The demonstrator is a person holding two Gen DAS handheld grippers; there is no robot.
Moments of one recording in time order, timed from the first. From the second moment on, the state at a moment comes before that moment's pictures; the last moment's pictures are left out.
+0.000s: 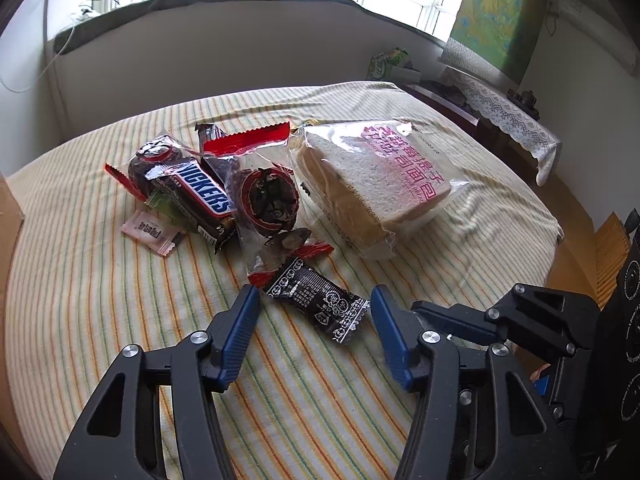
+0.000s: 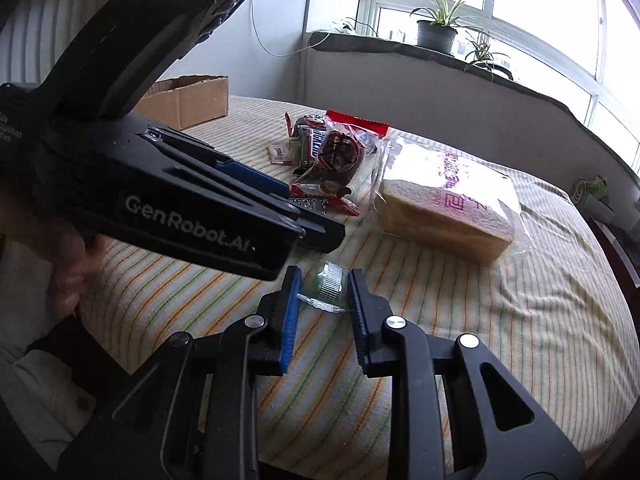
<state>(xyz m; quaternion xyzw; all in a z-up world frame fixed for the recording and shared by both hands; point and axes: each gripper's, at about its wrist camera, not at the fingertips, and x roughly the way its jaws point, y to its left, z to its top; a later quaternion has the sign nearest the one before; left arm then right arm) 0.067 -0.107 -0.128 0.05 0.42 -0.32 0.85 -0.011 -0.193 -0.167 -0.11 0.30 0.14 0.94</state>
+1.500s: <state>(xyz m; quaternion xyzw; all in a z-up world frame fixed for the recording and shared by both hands) 0.030 -0.030 -0.039 0.02 0.28 -0.27 0.92 -0.024 -0.205 -0.083 -0.09 0.22 0.10 0.97</state>
